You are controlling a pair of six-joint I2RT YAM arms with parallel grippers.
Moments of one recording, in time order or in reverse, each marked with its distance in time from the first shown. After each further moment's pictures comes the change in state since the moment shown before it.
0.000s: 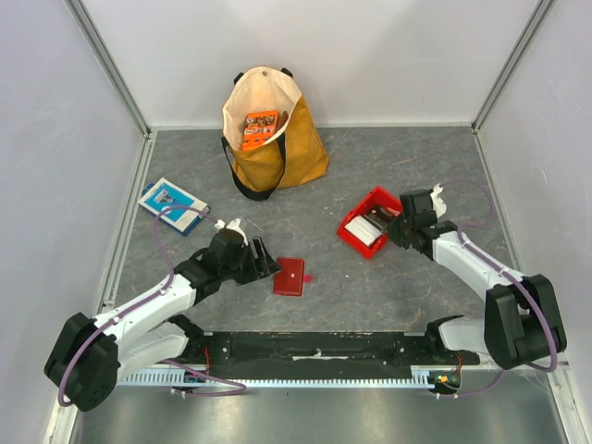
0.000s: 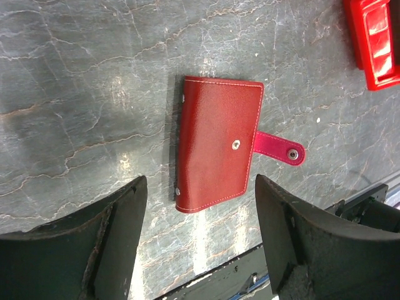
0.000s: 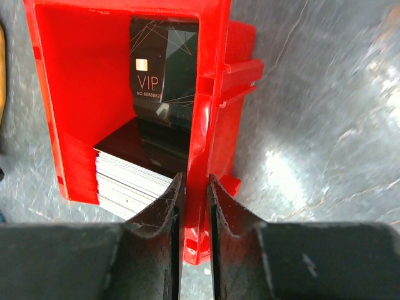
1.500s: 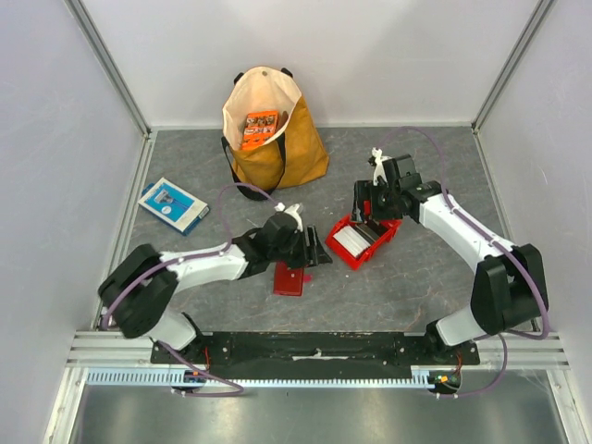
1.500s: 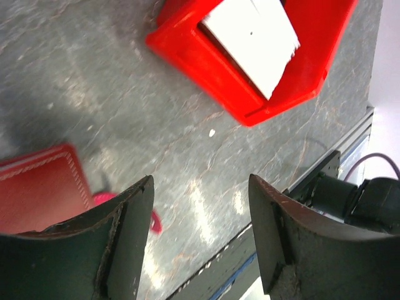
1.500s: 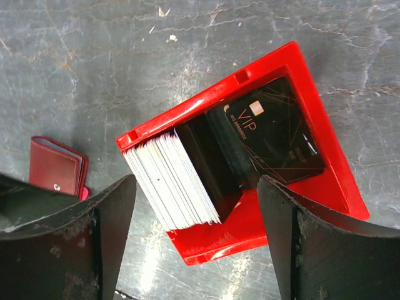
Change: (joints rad) left arm -0.229 0.446 0.280 0.263 0.075 -0.037; right arm 0.108 0.178 0.387 -0.232 -0.290 -0.725
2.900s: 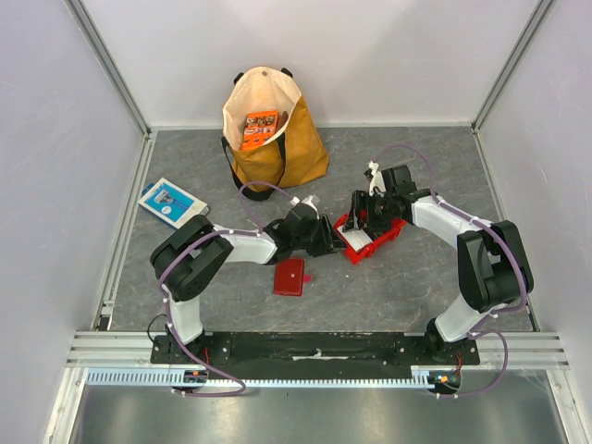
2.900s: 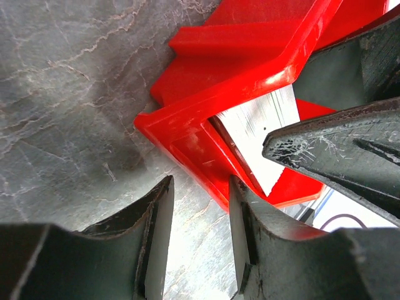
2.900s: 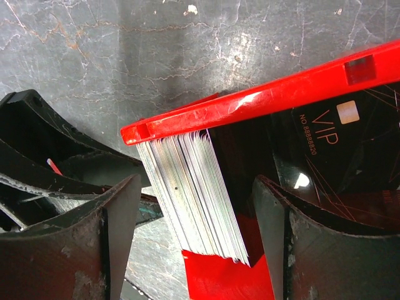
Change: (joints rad) left arm 0.016 0.426 0.200 0.286 -0.002 -0.148; right arm -0.061 0.157 -0.098 0.159 -0.273 0.016
